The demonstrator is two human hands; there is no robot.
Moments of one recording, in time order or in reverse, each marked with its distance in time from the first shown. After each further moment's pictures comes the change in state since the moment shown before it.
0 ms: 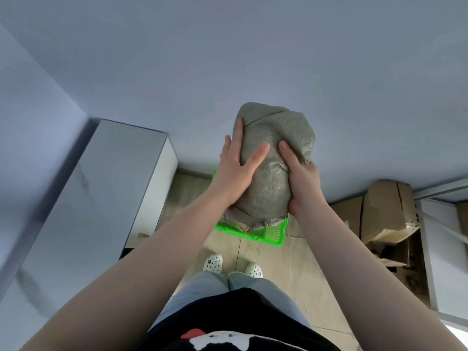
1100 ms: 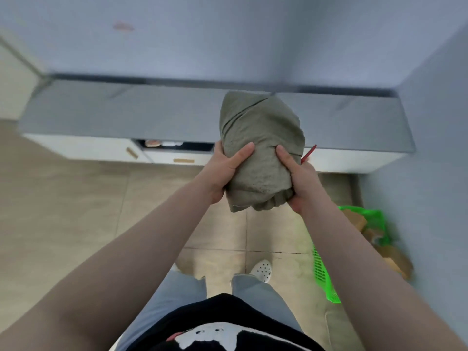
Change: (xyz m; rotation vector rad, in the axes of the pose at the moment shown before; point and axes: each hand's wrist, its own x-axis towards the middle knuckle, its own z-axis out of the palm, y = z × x) left_hand -0.487 -0.174 0.029 -1.032 1.346 -0.188; right_hand -0.319 0.212 0.005 -0.777 -1.265 0.467
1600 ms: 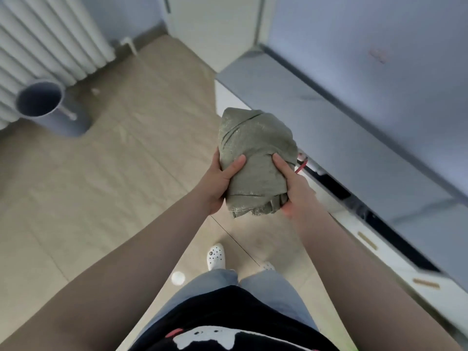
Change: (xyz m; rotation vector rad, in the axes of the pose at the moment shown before) left_hand -0.131 0.005 -0.440 -0.539 0.478 0.199; right_hand -0.023 0.210 0.422 -0.479 -0.529 0.358
